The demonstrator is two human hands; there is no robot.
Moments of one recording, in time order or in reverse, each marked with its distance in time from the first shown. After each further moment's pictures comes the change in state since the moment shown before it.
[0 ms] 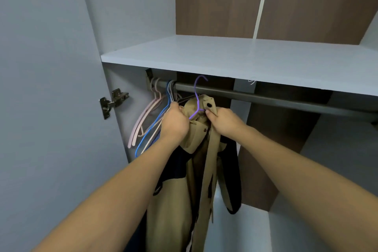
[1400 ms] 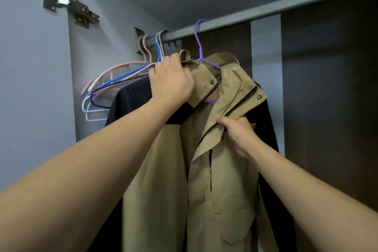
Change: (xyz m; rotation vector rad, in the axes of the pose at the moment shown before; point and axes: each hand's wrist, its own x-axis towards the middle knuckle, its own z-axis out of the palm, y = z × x) left_hand 0.054 -0.122 0.156 0.383 0.760 0.656; right_hand 0.128 0.203 0.240 1.189 0.364 -0.325
